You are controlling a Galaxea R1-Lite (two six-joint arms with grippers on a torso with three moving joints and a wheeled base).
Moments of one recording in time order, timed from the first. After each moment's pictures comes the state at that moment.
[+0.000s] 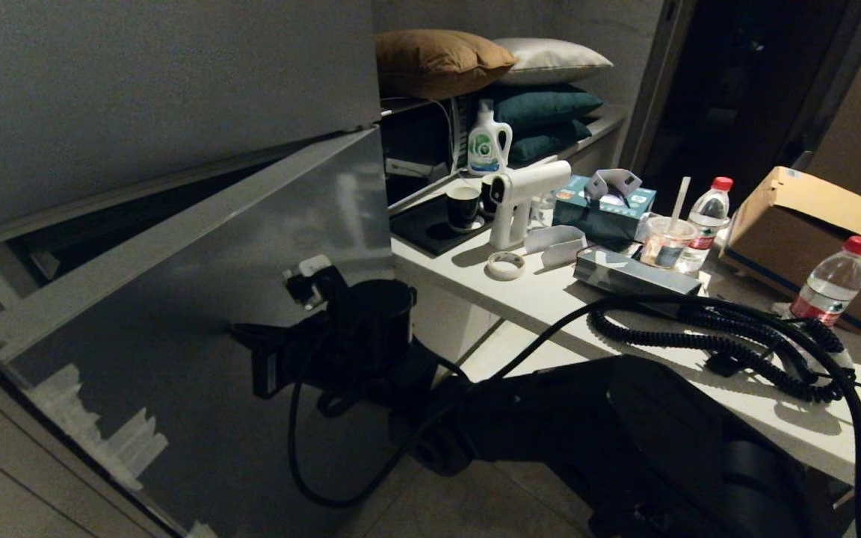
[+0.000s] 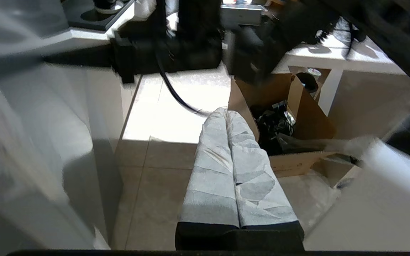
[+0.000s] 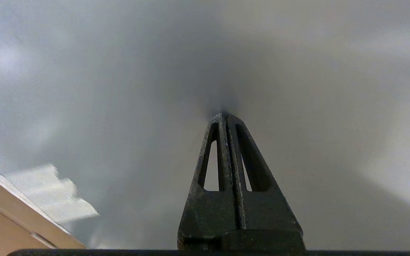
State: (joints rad) left arm -0.01 0.51 -0.32 -0.15 -0.62 0.02; right arm 0.95 2.56 -1.92 -0.77 0.27 0.24
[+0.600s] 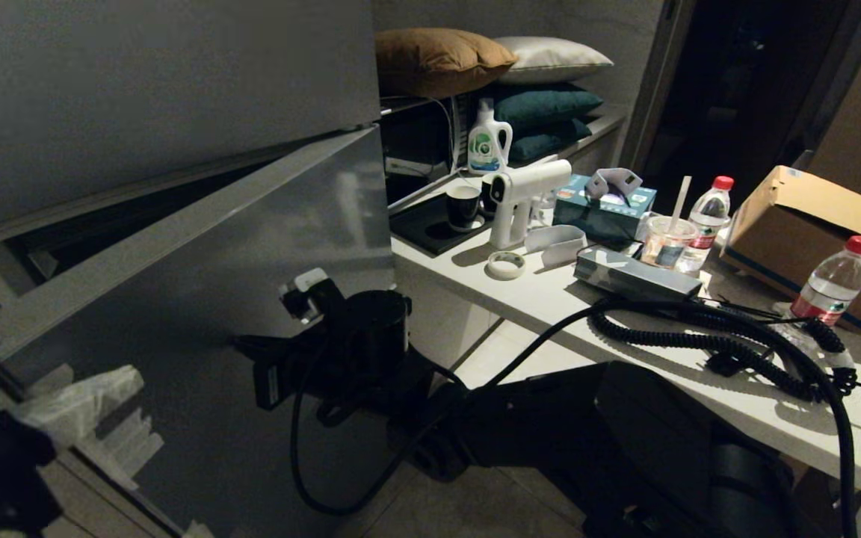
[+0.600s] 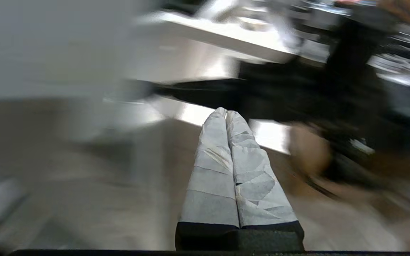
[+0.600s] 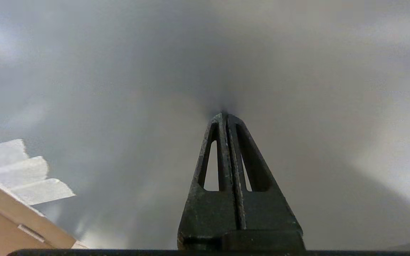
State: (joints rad) left arm -0.02 0.93 -0.38 -0.44 -0.30 0.03; right arm 0.96 2.58 -1.92 -0.76 0.26 0.20
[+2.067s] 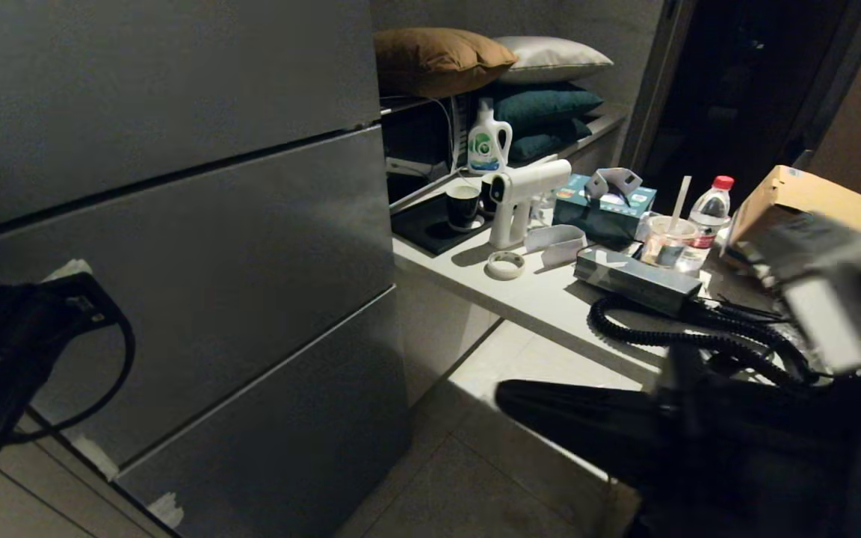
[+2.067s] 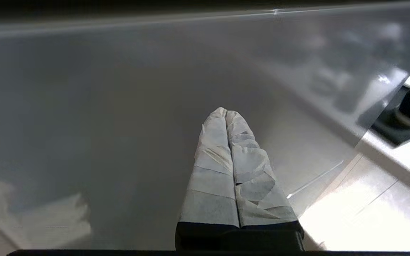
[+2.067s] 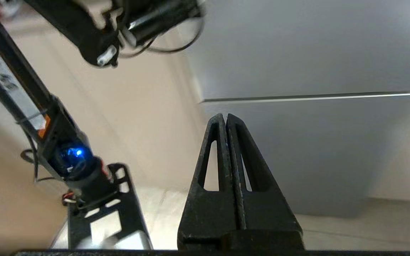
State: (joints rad) left arm 0.09 1.55 -0.43 -1.27 0.22 -0.03; right arm 1.01 1.31 -0.64 -0.69 0.07 0.13
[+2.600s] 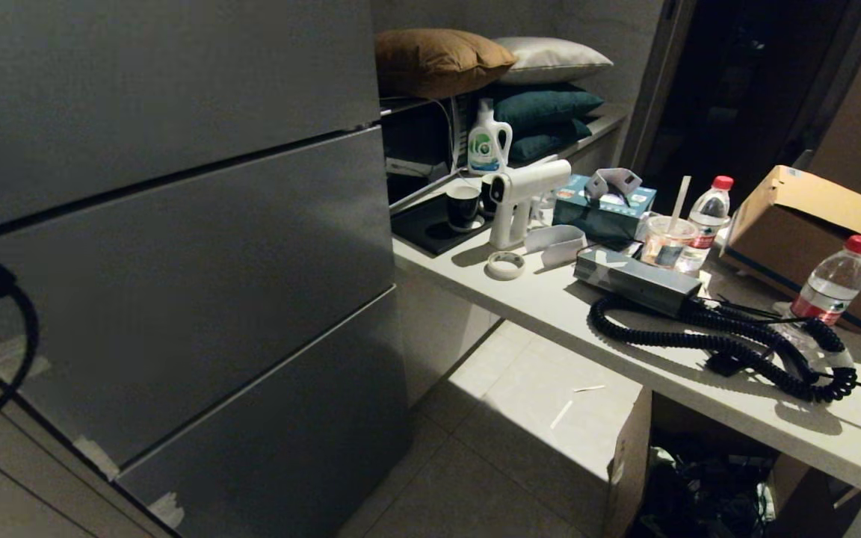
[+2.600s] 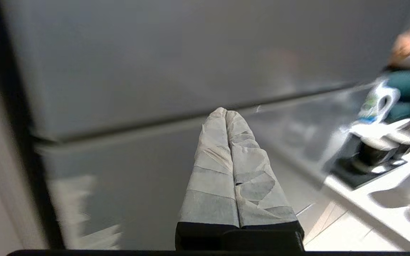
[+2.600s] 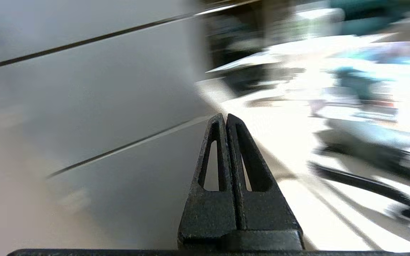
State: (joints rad) left arm 0.10 1.18 -0.46 -1.08 0.21 -0.02; right arm 0.49 0.65 -0.52 -0.34 -0.09 0.12
